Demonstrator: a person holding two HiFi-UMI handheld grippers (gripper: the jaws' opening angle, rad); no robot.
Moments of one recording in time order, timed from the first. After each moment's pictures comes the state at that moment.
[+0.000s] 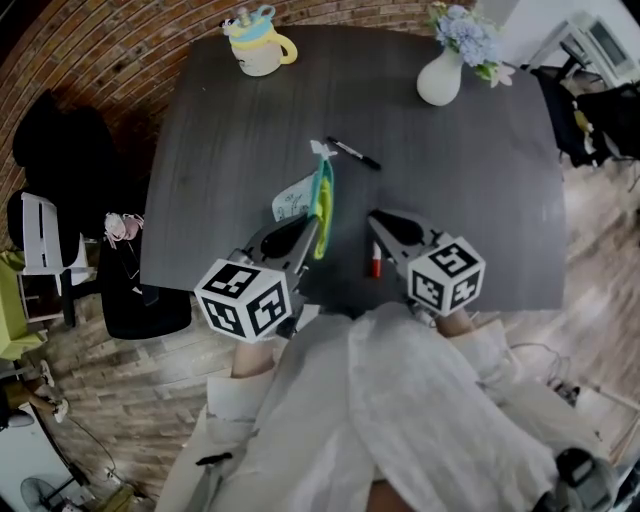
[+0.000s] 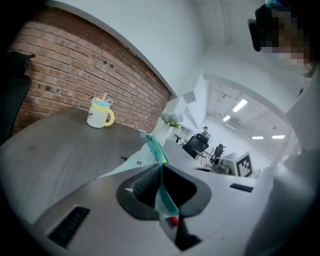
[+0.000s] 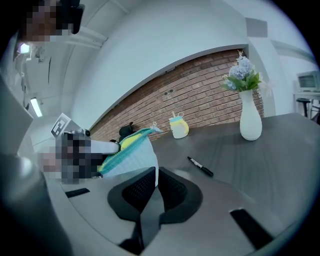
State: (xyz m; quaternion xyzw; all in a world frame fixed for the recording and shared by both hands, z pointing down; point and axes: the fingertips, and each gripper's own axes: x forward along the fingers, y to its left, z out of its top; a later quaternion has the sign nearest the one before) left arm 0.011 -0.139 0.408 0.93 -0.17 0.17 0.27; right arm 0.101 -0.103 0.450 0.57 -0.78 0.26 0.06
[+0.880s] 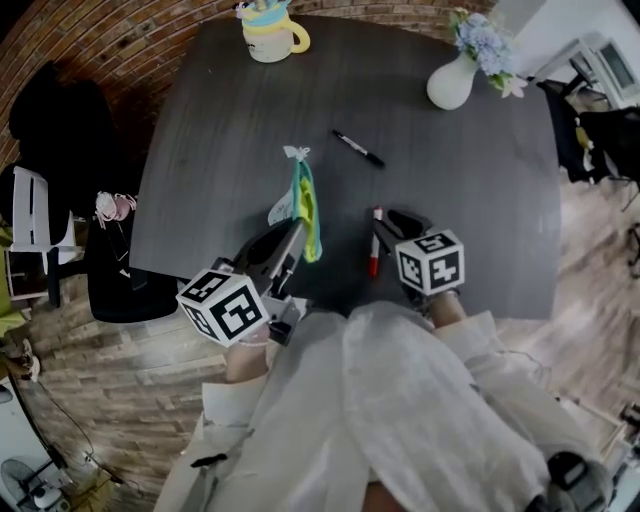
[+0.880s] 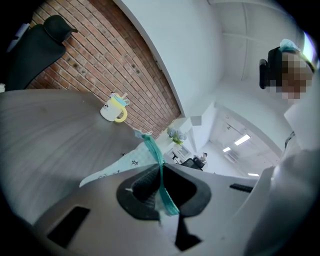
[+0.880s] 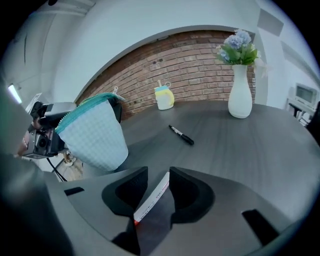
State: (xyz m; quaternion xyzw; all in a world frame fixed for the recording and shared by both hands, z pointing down) left arm -0.018 -0.139 0.408 0.90 -0.19 0.05 0.40; right arm 0.135 -0.095 0.544 0.59 -0.70 0.34 0.22
